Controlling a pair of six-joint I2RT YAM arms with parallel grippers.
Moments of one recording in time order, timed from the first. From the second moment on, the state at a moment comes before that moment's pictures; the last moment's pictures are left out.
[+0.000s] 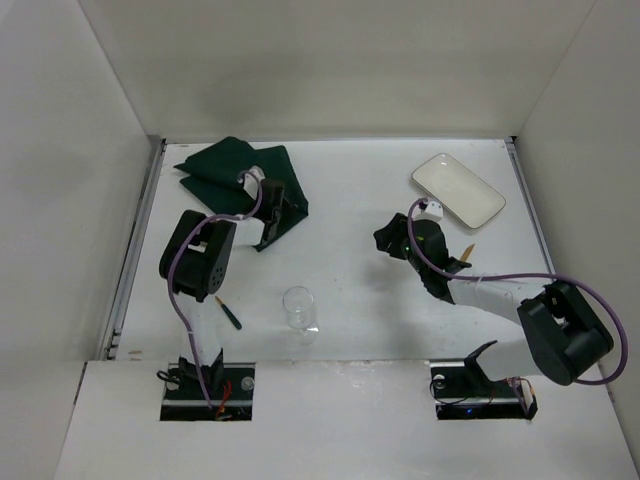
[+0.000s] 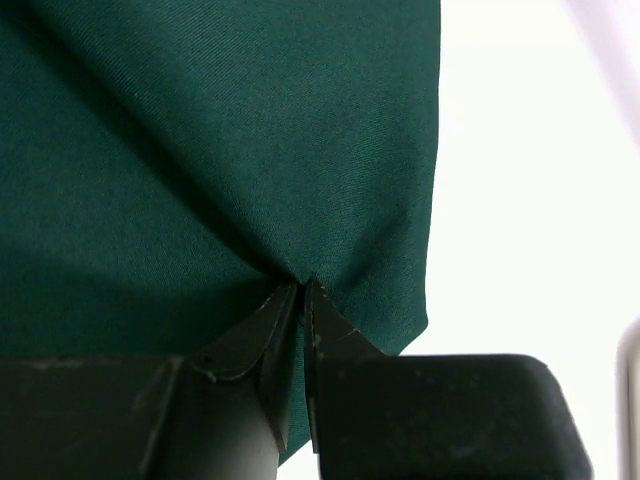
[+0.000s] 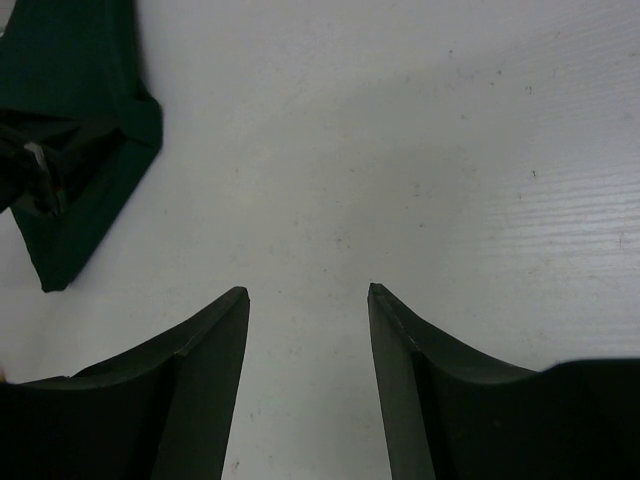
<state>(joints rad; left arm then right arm) -0.33 2.00 1.08 0.33 -0.23 -0.93 0.54 1.37 0.56 0.40 0.23 0.69</state>
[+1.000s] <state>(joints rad) -0.42 1.23 0.50 -0.04 -0.09 -0.79 0.54 1.96 1.15 0.37 0.04 1.02</state>
